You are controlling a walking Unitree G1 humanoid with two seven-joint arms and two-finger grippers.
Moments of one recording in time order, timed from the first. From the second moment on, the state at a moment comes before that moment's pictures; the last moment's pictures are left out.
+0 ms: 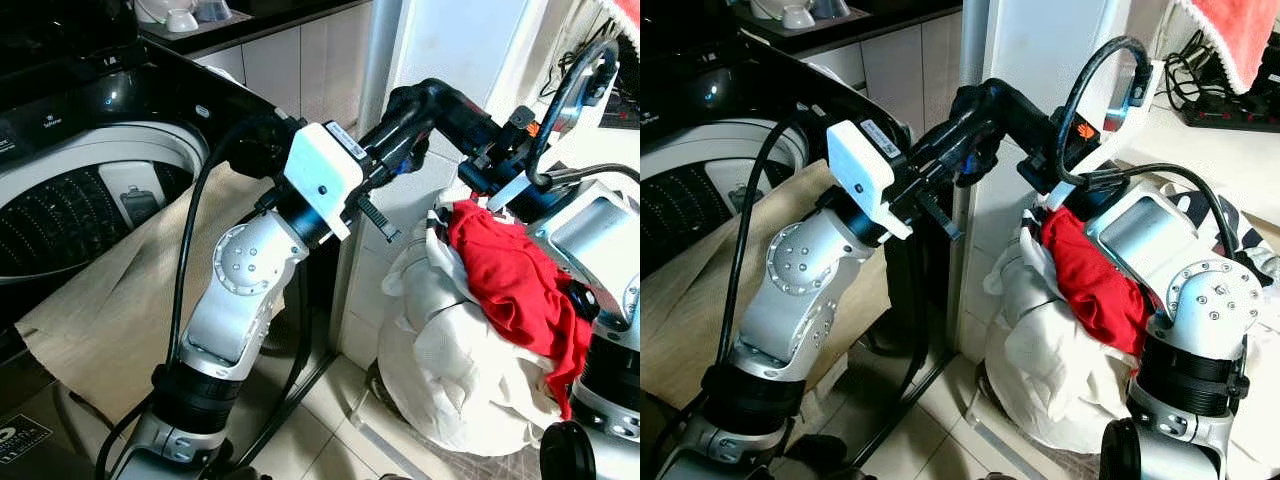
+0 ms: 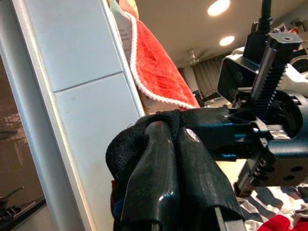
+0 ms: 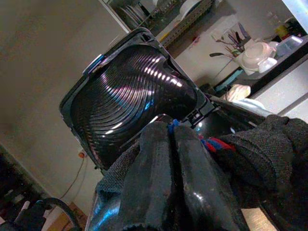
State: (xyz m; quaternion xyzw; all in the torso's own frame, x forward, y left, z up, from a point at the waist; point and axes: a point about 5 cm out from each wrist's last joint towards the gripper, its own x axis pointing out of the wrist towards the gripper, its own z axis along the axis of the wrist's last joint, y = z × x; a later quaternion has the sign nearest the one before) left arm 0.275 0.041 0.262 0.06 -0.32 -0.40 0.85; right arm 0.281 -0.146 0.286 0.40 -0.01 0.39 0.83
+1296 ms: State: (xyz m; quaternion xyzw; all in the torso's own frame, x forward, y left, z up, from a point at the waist) left arm 0.343 0.189 0.307 0.28 -0.32 0.05 0.90; right arm 0.263 -0.139 0.285 0.28 -0.03 0.43 0.85
